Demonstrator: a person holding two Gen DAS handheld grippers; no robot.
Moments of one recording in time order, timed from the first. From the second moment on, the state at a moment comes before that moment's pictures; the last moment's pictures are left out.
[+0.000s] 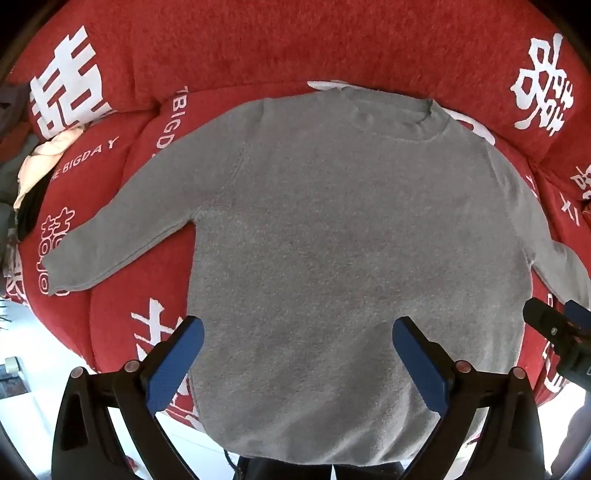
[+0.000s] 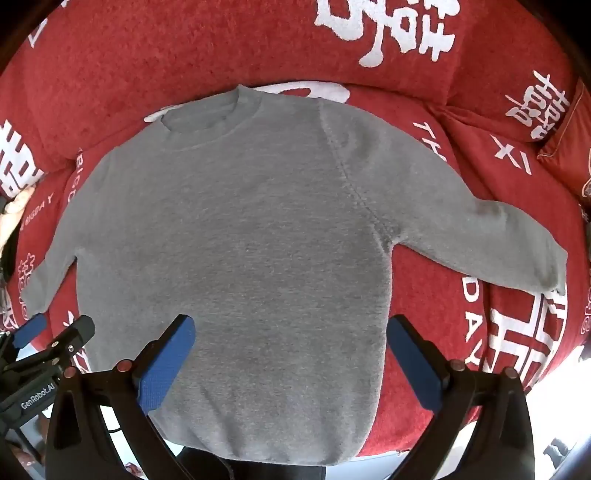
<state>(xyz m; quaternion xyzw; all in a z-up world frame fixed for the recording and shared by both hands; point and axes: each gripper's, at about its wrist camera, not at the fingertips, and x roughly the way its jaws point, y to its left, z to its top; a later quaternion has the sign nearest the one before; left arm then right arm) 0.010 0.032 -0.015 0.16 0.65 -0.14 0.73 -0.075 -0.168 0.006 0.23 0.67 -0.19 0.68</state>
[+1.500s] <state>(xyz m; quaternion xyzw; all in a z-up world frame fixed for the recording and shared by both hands) 0.010 0.034 -0.021 0.16 0.66 -0.13 0.72 -0.066 -0.159 0.003 0.19 0.67 -0.20 0.69</state>
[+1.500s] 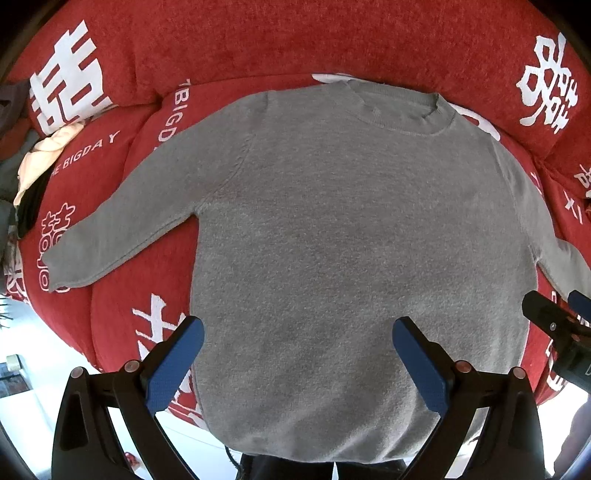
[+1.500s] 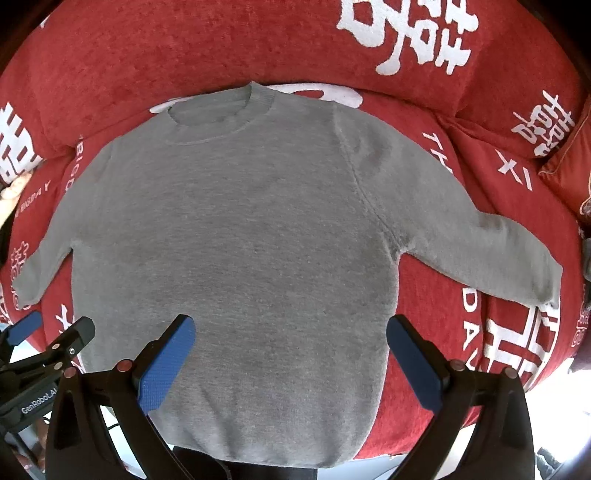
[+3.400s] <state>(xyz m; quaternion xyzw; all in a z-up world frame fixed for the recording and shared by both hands) 0.018 0.047 -0.028 0.14 0.67 -0.14 0.71 -0.058 -0.147 -0.005 0.19 0.67 -0.19 0.69</state>
